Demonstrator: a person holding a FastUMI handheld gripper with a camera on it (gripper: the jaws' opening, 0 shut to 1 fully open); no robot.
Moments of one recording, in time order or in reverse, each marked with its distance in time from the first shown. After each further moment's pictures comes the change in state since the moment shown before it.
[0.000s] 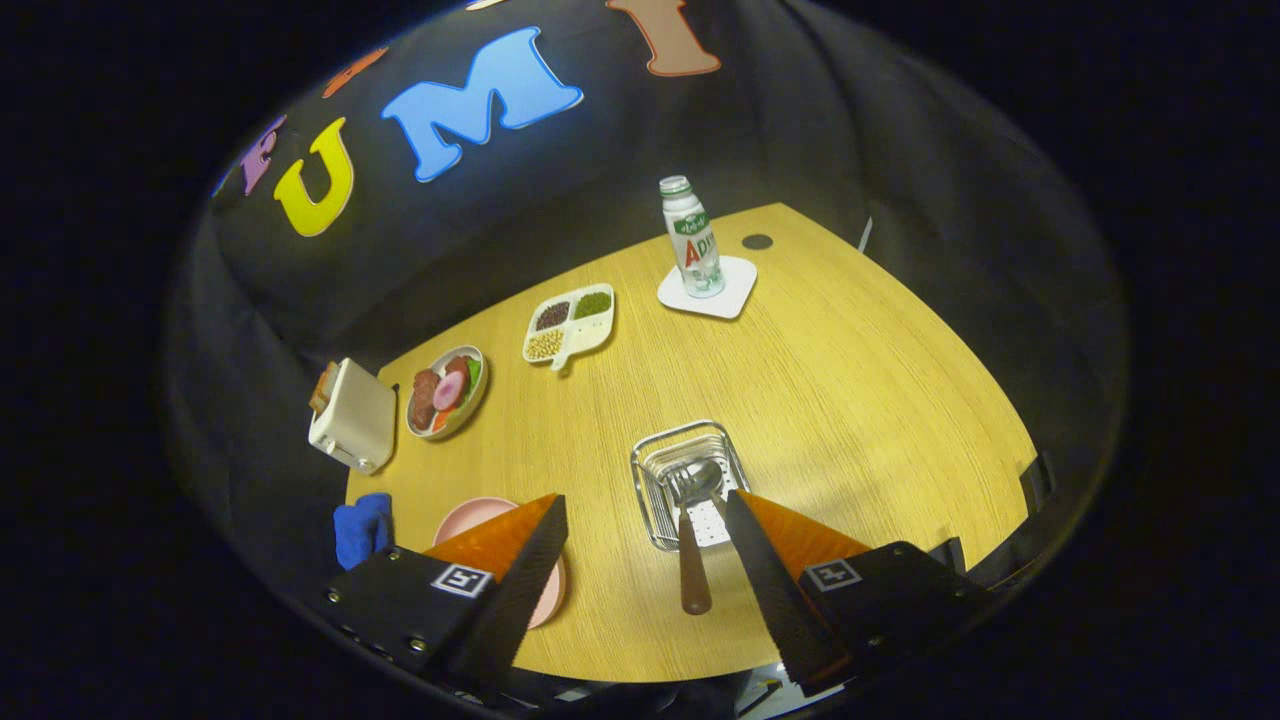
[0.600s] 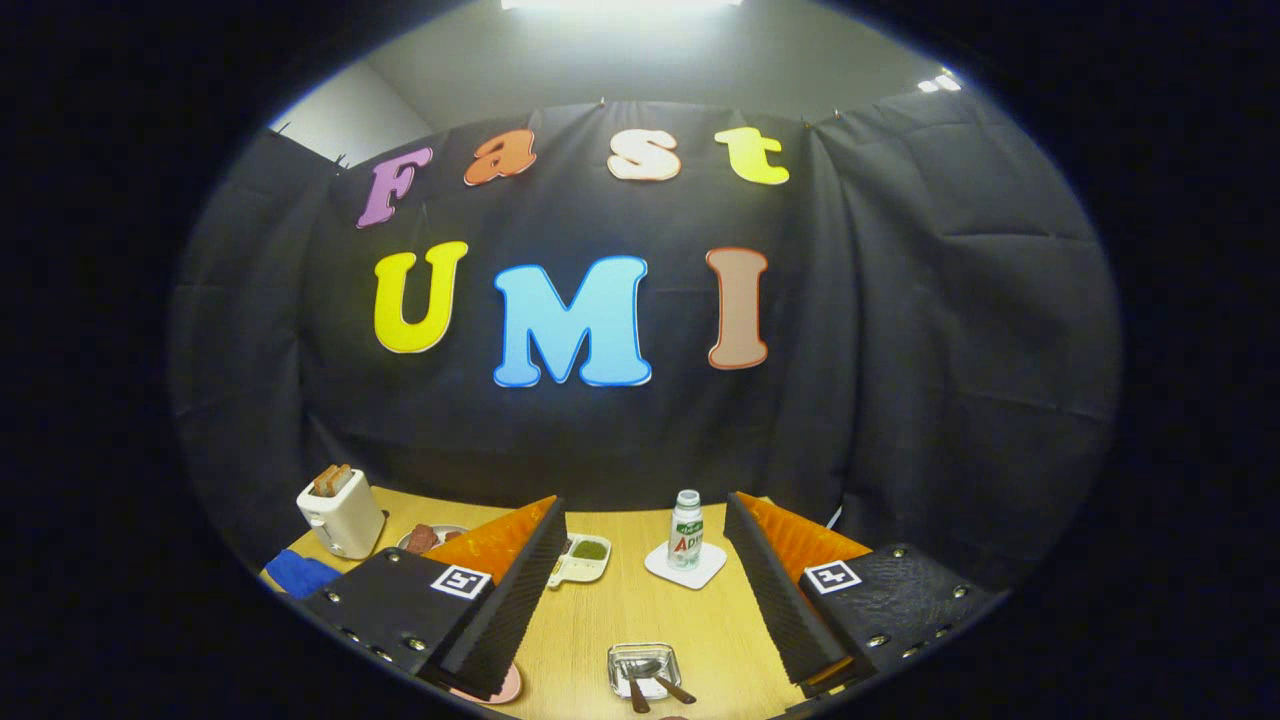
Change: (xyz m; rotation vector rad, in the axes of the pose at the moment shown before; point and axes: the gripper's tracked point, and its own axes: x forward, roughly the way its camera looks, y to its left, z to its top) arm -0.136 0.048 0.156 -0.351 -0.720 -0.083
